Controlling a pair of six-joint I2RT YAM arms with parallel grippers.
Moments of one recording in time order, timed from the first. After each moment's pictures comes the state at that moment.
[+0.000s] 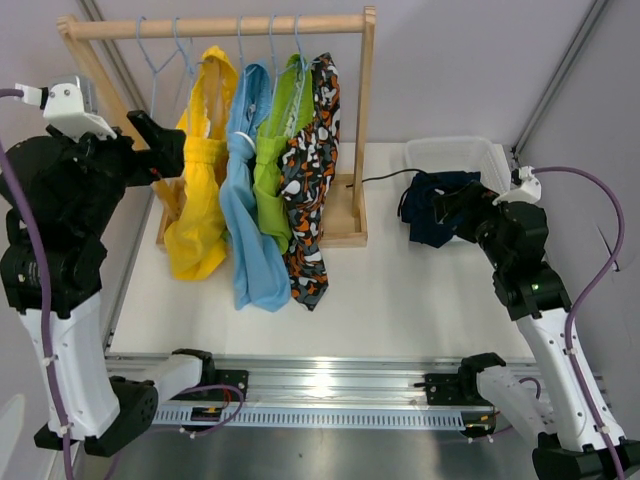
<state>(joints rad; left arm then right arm) -0.10 1.13 2.03 -0.95 -0.04 -0.19 0.22 0.81 0.98 -0.40 0.05 0.59</state>
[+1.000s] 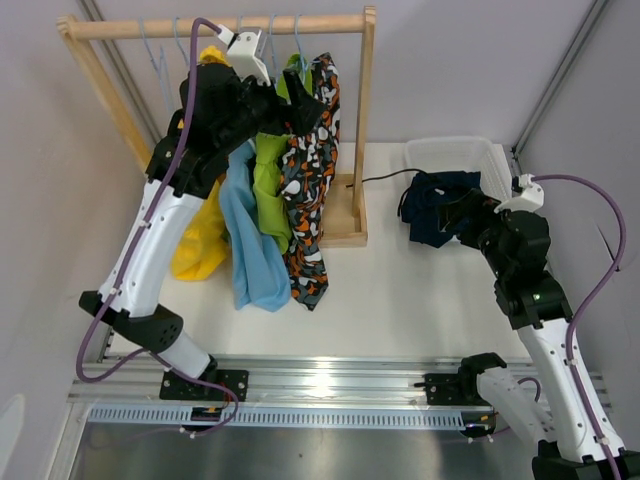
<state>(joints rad) -0.51 1.58 2.12 -0.64 0.10 -0.29 0.21 0.75 0.94 -0.40 0.07 0.51</state>
